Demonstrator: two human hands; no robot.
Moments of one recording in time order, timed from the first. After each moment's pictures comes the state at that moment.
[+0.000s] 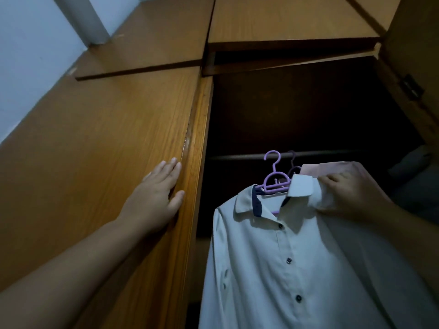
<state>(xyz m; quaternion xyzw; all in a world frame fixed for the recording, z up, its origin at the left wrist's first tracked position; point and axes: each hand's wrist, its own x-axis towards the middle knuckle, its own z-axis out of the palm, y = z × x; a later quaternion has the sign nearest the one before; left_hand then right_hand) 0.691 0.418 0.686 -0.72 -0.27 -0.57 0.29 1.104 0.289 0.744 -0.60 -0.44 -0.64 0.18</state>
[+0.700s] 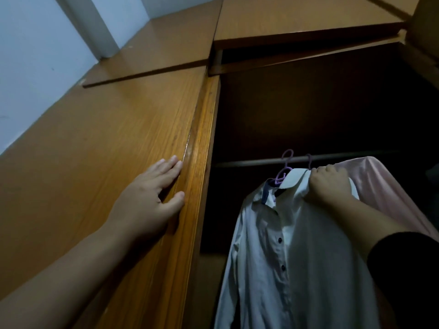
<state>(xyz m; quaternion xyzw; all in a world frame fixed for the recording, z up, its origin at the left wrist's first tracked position) 0.688 0.436 0.686 -0.70 -0.17 -0.64 0.25 1.061 0.388 0.802 -0.68 -0.28 -0.64 0.23</state>
